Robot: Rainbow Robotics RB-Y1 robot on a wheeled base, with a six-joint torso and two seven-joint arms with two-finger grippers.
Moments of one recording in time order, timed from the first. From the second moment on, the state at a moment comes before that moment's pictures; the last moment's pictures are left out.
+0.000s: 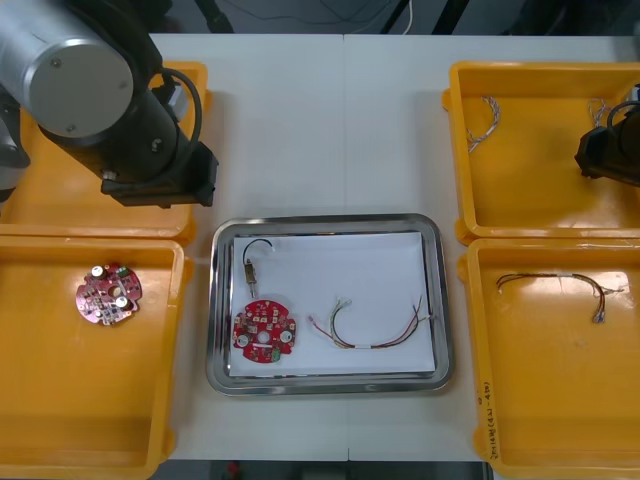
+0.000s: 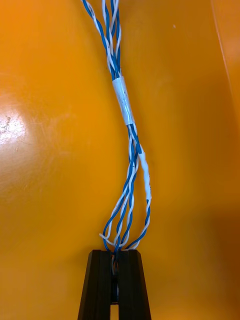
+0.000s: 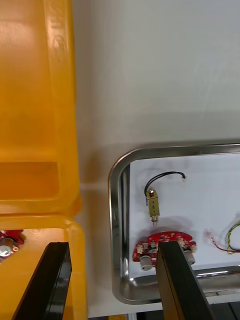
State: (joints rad) right arm -1.02 -0.68 -0.13 -0.50 -0.55 1.12 1.58; left arm -0.78 0.67 -0.28 -1.91 0.84 1.91 -0.80
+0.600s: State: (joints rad) right arm -1.02 -0.68 -0.15 -0.68 -0.53 1.34 1.58; left arm -0.74 0.75 -0.04 -1.75 0.75 1.91 -1.06
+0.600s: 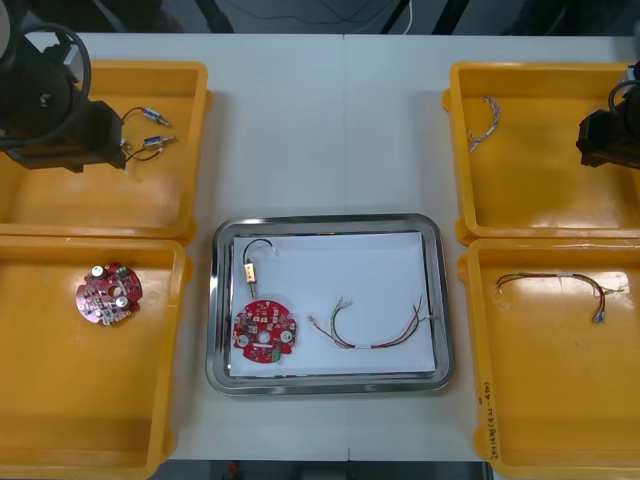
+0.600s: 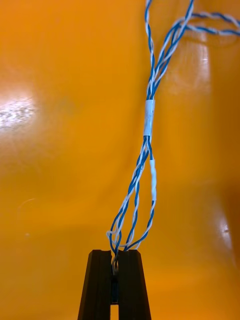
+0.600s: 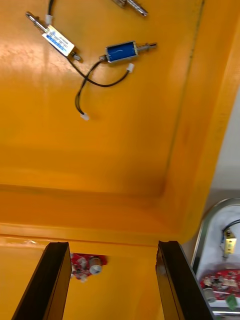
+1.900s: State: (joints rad) right arm -0.94 -0.57 -0.18 -1.13 -0.47 1.77 1.33; left arm -0.83 0.74 -0.06 -1.24 0.61 1.40 -1.31
